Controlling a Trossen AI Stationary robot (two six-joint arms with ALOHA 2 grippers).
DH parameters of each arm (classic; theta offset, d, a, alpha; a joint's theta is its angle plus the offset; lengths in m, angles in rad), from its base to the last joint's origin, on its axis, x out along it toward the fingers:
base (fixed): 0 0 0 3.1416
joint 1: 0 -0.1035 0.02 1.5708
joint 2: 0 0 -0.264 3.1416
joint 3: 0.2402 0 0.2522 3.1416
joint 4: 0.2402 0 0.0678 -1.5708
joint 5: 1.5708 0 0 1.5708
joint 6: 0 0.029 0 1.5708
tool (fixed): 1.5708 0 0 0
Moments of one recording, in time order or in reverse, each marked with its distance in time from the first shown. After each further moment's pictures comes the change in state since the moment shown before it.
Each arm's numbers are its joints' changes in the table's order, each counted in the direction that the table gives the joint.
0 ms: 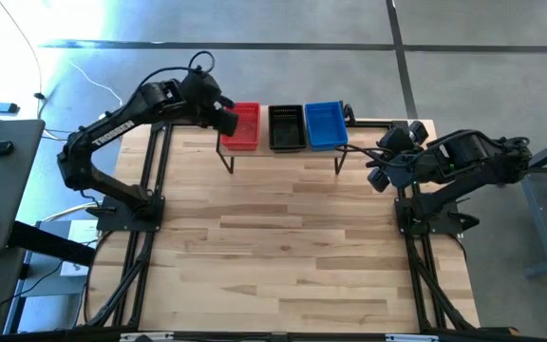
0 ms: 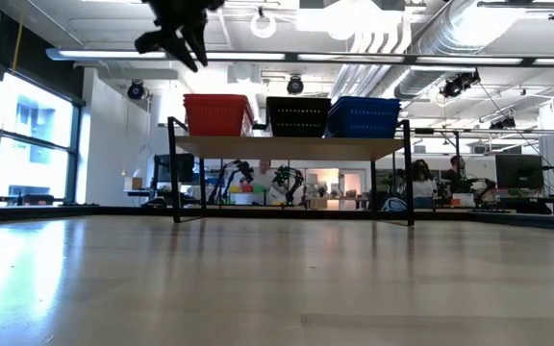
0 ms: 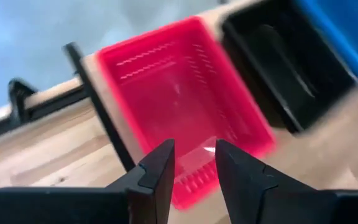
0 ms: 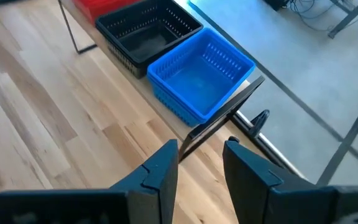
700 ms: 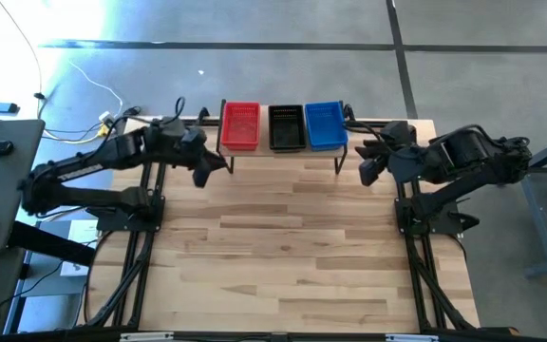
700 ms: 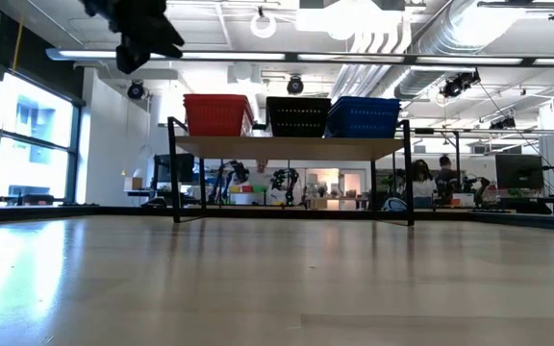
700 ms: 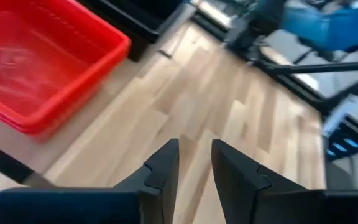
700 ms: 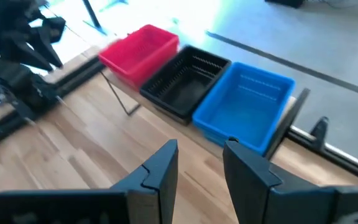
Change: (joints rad) left arm 0.181 -0.489 -0.641 -0.498 0.302 0.153; right arm 0.000 0.000 0.000 -0.254 0.015 0.165
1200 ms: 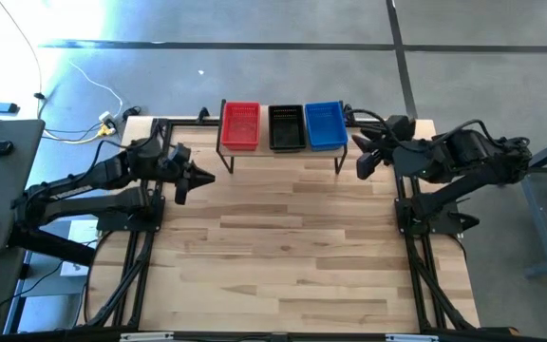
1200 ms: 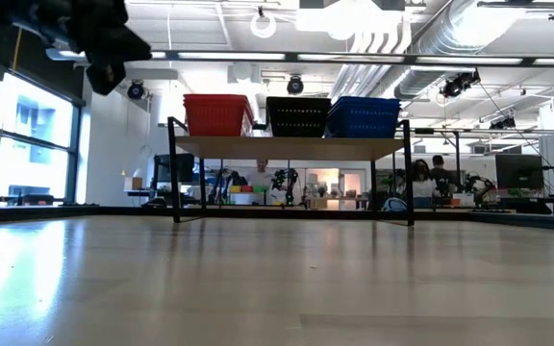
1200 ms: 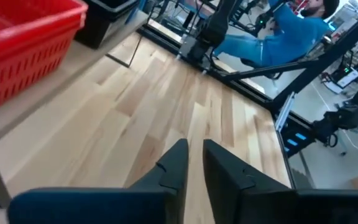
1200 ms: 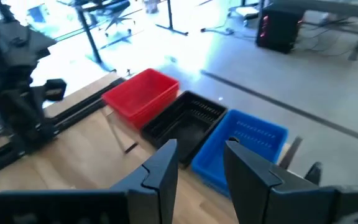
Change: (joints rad) left arm 0.010 -0.355 -0.386 -0.263 0.146 -0.025; right arm 0.009 0.000 0.000 -0.190 0.114 -0.192
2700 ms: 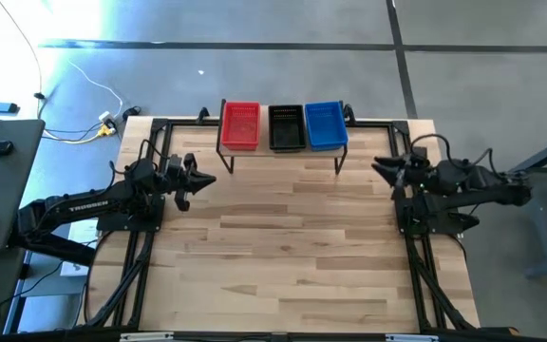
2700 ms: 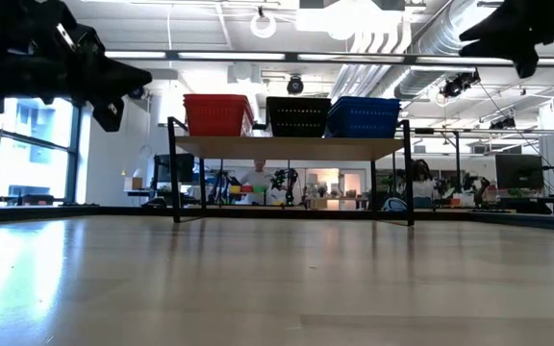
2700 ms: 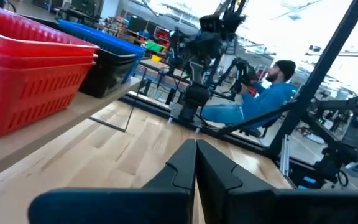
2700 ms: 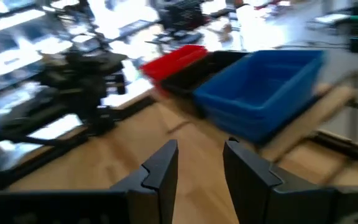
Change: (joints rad) left arm -0.051 -0.155 -0.535 -0.791 0.013 0.005; right arm 0.120 -0.935 -1.062 -0.589 -0.313 -0.224
